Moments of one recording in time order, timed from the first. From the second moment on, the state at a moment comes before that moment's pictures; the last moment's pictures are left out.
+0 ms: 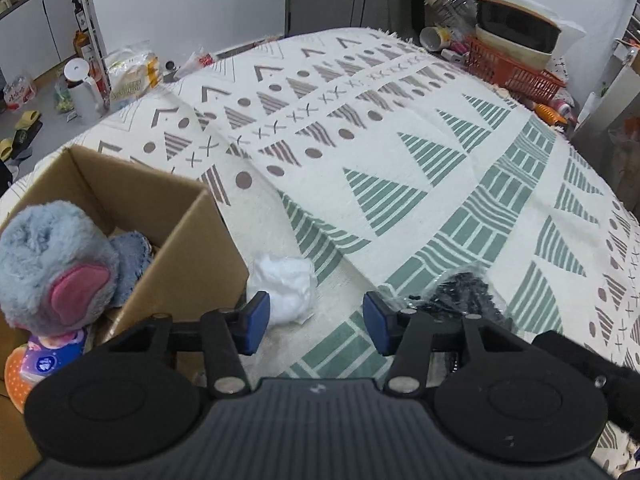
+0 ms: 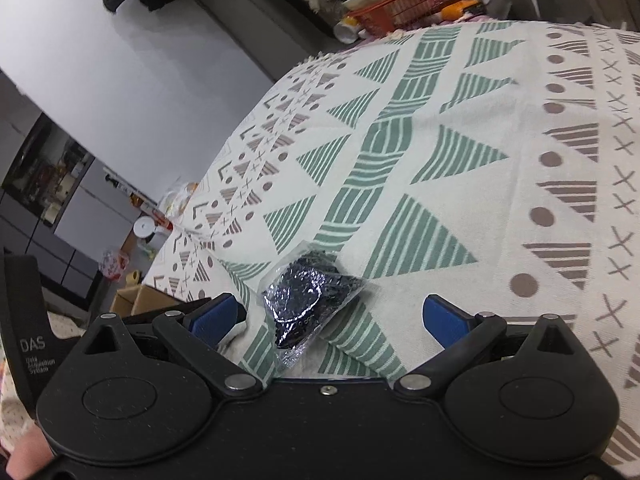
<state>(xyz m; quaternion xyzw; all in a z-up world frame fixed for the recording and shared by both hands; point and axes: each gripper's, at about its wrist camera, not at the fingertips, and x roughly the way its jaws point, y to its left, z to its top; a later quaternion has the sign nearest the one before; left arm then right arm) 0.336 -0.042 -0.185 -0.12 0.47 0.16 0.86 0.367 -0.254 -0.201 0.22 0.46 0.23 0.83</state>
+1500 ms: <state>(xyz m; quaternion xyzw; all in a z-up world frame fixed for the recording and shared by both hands) 0.317 -0.018 -0.174 -0.16 0.45 0.13 0.87 0.361 -0.223 -0.197 0.14 0.43 0.22 0.86</state>
